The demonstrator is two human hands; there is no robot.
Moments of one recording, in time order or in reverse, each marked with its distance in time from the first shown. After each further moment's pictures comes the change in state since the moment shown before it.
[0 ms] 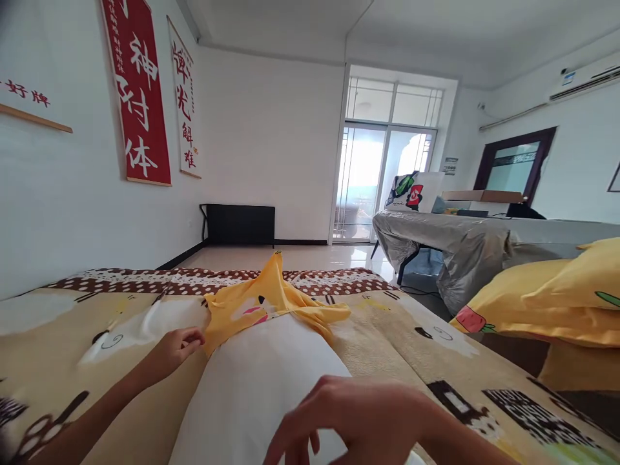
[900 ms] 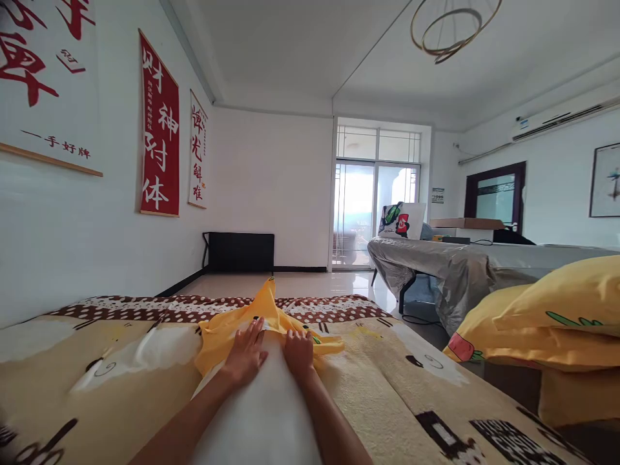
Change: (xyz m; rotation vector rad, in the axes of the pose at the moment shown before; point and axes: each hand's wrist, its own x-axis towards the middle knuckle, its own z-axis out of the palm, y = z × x) left_hand 0.065 0.108 0.114 0.623 0.137 0.230; right_hand 0.150 0.194 -0.006 -0.717 1.065 0.612
